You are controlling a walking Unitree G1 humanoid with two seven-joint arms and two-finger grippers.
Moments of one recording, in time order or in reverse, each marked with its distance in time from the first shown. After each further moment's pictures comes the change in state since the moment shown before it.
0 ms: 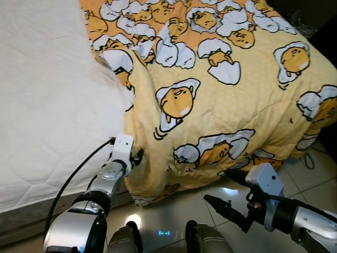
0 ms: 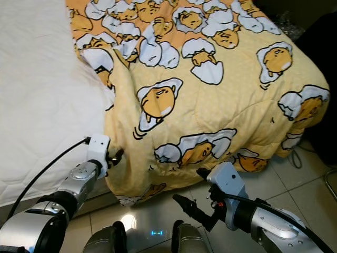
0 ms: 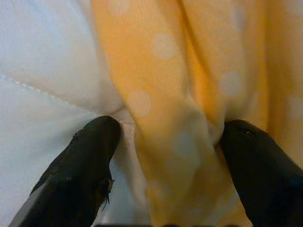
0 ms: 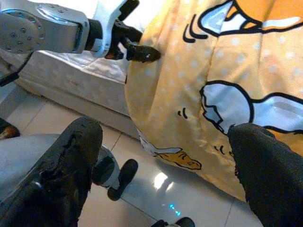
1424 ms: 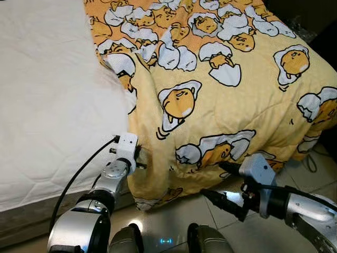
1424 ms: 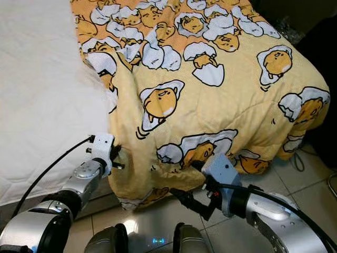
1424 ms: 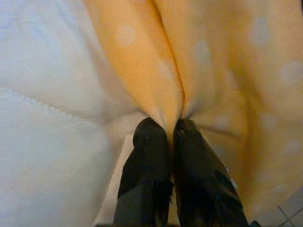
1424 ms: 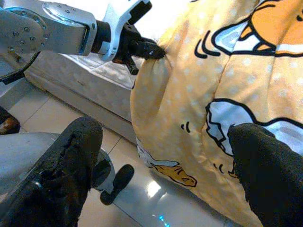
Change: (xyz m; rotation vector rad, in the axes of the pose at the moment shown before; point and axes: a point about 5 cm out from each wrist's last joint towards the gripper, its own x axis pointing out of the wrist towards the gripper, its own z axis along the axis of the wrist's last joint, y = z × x) left arm 0.001 -0.009 0.004 -0.016 -0.029 -0.030; right arm 0.015 -0.015 0.007 -0.068 -0.004 0.058
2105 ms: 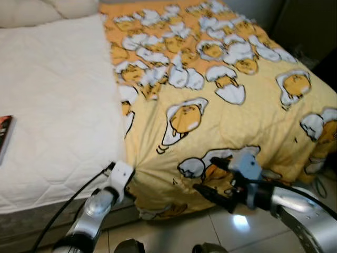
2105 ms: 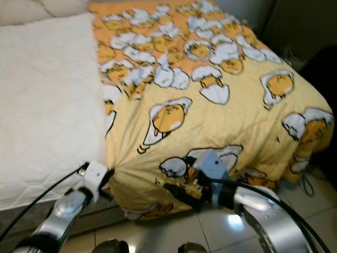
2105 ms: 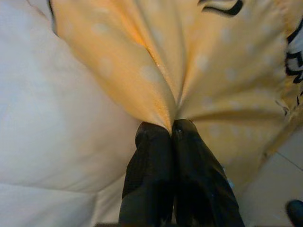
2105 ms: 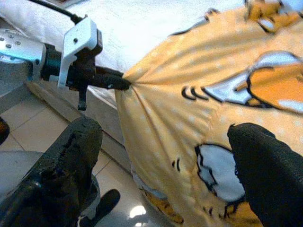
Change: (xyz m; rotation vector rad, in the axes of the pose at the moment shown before) left arm -0.052 0.010 -0.062 0.258 -0.052 -0.137; right arm 0.028 -0.008 -0.003 -0.035 -0.053 0.035
